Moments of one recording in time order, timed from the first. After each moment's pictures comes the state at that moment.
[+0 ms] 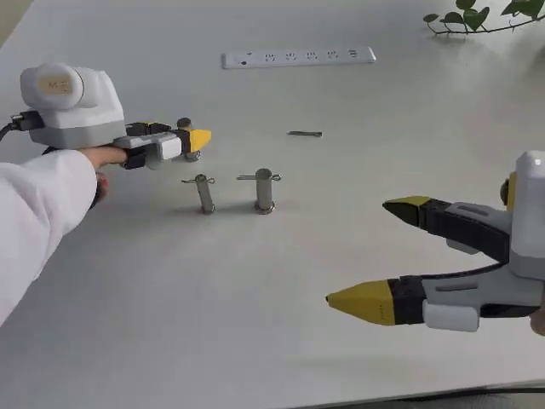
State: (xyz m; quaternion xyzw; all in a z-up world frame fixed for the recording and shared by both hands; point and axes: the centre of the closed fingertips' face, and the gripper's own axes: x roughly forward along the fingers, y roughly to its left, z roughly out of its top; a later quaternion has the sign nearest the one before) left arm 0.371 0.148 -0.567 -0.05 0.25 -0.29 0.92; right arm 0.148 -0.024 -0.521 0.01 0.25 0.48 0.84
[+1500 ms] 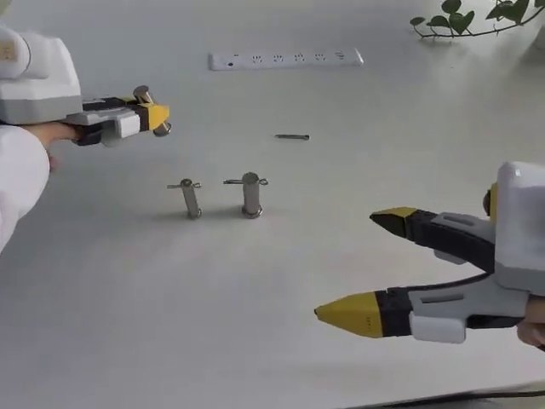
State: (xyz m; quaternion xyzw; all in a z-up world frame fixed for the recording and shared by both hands) left arm 0.360 0.165 -0.504 0.00 0.20 -0.33 0.92; right arm 0.140 -0.025 -0.527 0.01 0.27 0.47 0.84
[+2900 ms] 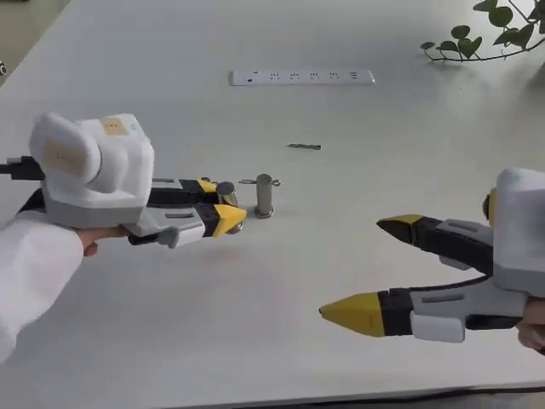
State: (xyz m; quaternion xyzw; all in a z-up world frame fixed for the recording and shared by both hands) left arm 0.205 0.063 -0.538 0.11 0.22 -0.49 0.84; right arm 0.126 -0.024 -0.524 0.00 0.26 0.48 0.84
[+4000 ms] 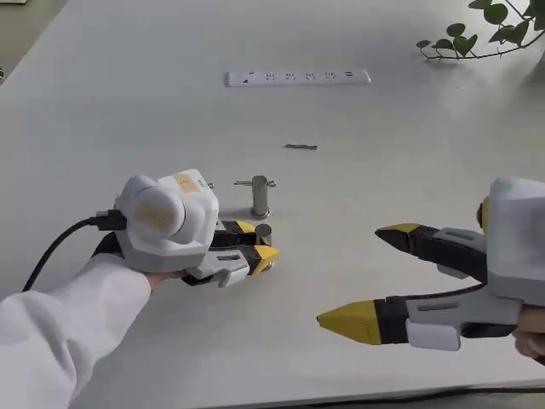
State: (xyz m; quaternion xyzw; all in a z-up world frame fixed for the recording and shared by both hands) left arm 0.192 0.030 -0.582 0.11 0.25 -0.49 0.83; right arm 0.123 -0.028 -0.529 0.00 0.27 0.47 0.84
